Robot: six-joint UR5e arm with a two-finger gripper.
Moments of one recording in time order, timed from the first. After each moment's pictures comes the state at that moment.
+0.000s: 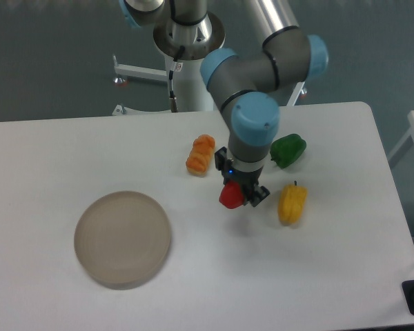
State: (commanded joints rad) arm 2.28 -2.02 -1.32 -1.40 1.54 1.27
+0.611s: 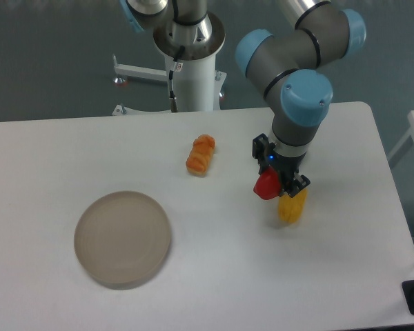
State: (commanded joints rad) arm 2.34 -2.02 -1.31 -1.38 1.55 1.47
